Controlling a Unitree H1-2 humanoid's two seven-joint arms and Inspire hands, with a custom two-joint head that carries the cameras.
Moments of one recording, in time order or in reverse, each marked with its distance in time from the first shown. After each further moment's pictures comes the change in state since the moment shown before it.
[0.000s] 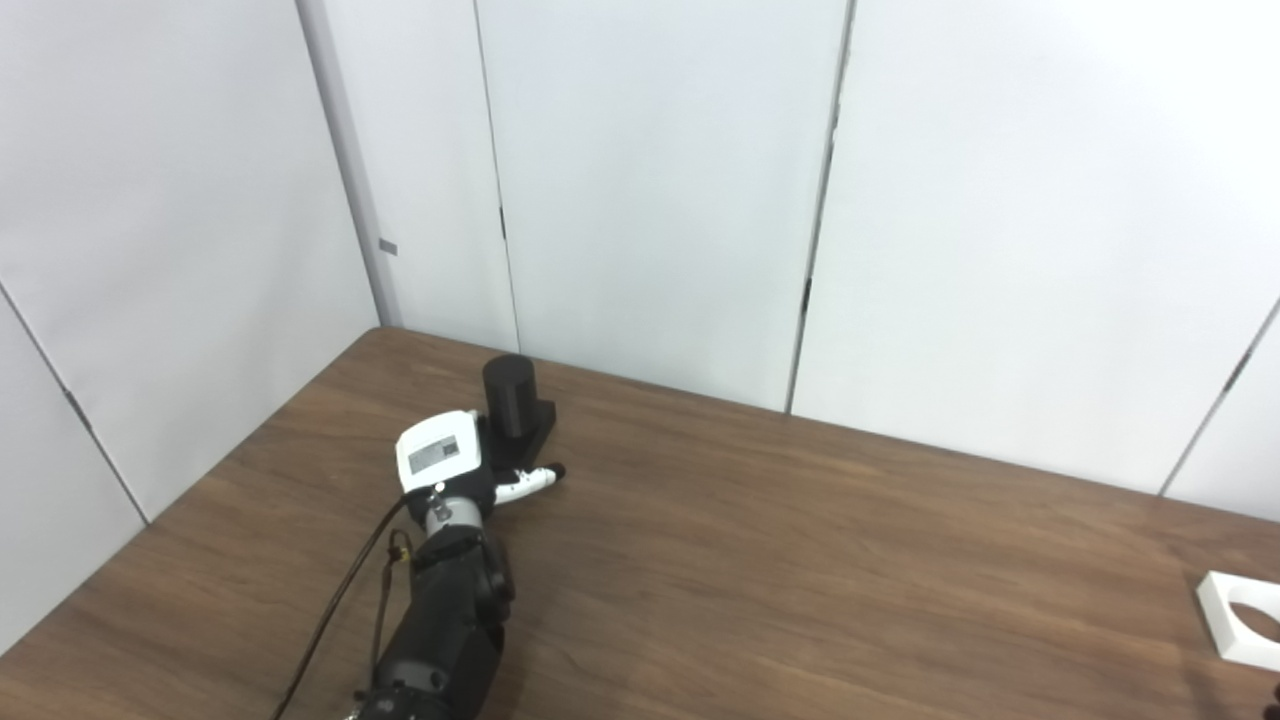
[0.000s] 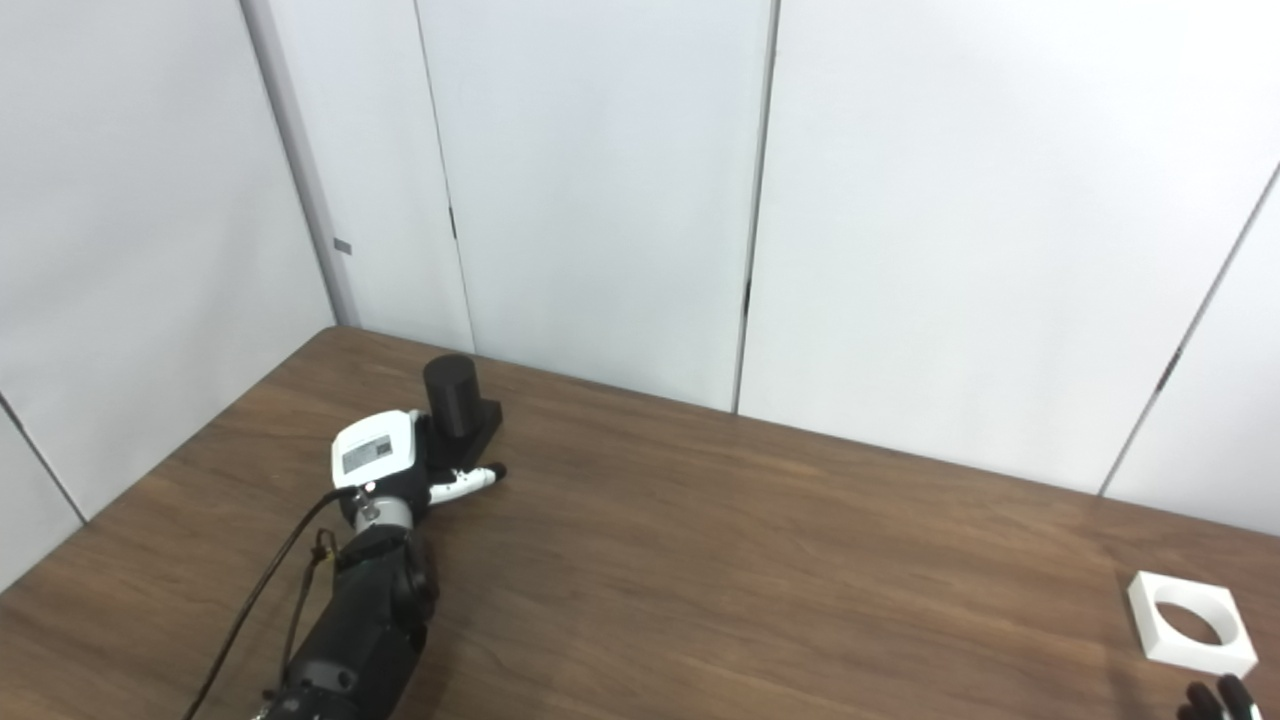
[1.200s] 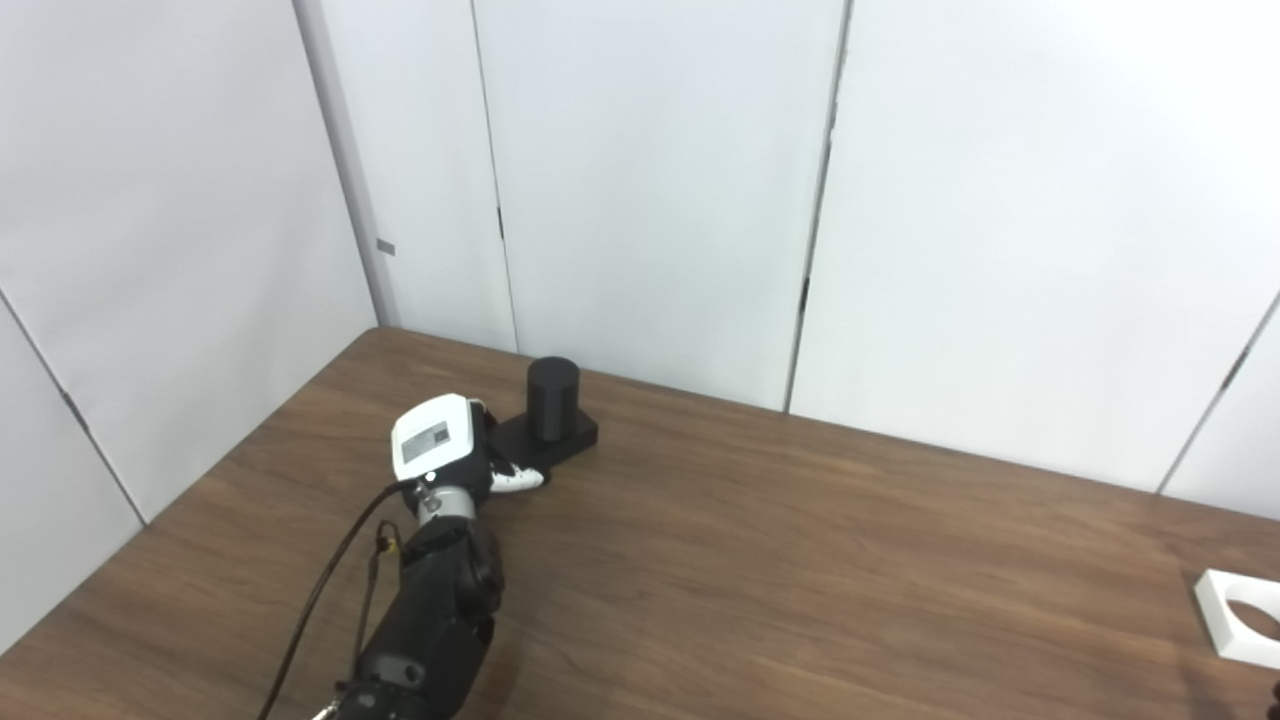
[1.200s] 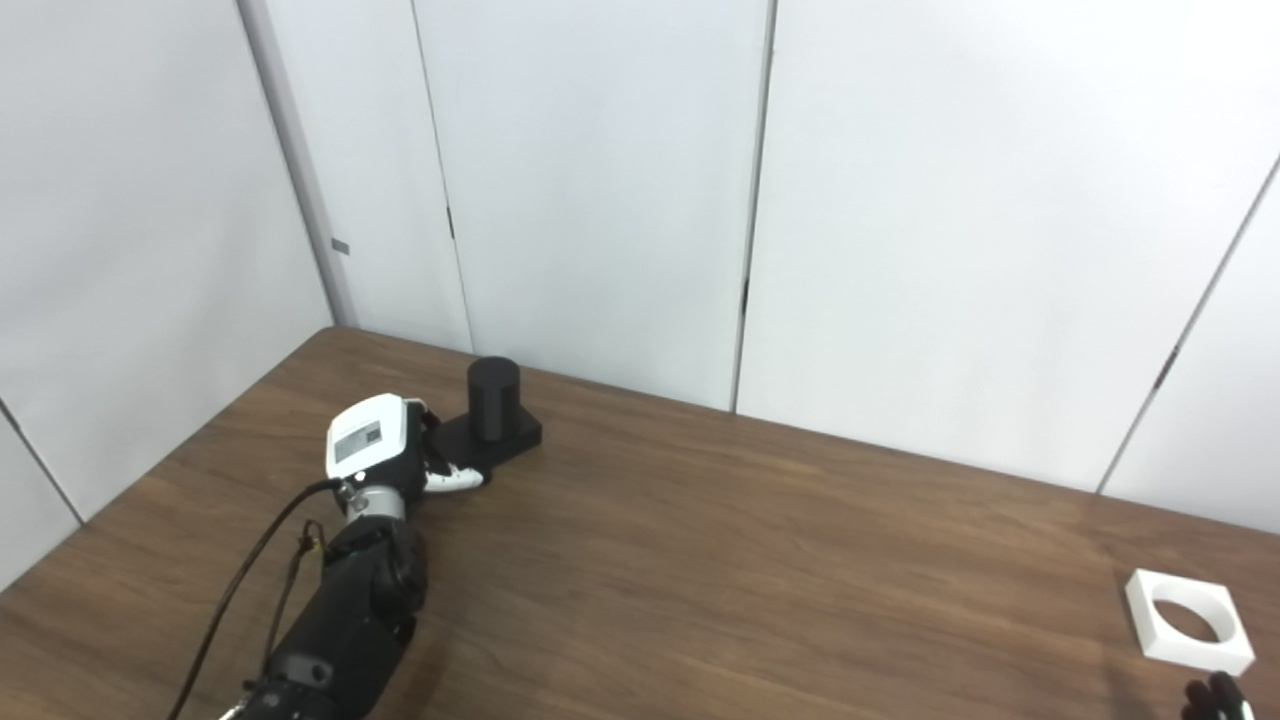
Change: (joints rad) left arm 0.022 0.067 -0.087 -0.060 -0.227 -0.007 0.076; right arm 0.001 -0.001 0.000 -0.001 0.003 0.000 0.009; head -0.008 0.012
